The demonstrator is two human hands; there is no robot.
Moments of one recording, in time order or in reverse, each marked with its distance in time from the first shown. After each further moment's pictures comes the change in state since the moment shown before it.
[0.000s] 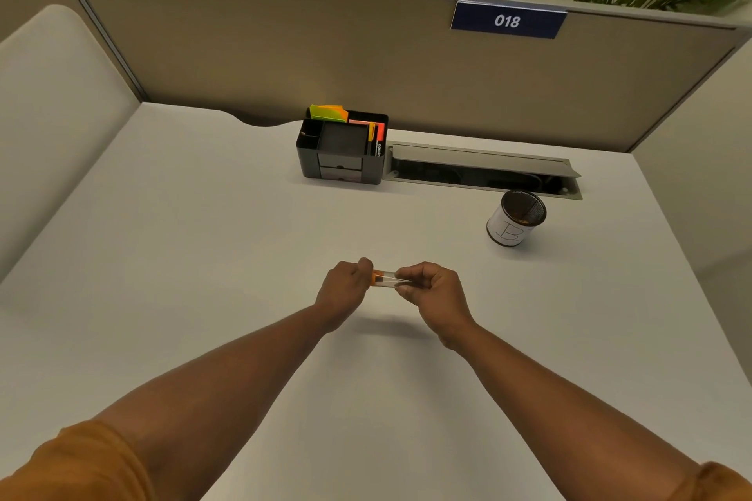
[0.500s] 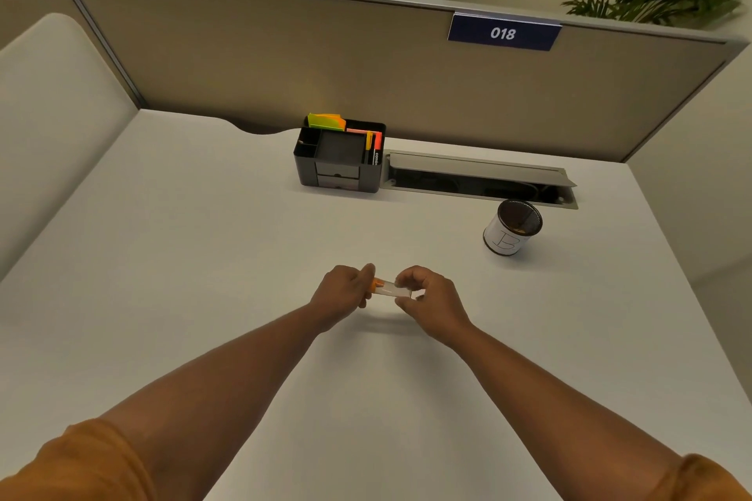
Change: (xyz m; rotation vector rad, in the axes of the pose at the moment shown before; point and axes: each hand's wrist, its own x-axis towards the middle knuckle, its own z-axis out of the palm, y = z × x) left_hand 0.012 -0.003 -0.004 -0.039 -0.086 0.019; right_hand 0.015 0.004 -0.009 -0.451 -0.070 -0.096
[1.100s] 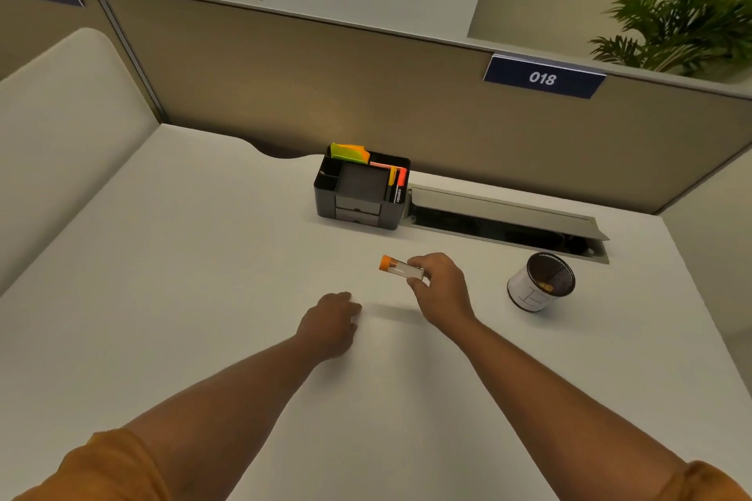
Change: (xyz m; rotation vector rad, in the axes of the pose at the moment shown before) left_hand 0.061 -0.045 -0.035 0.725 -0.007 0.184; right_hand 0.110 -0.040 0.003 -0.251 0.171 -0.112
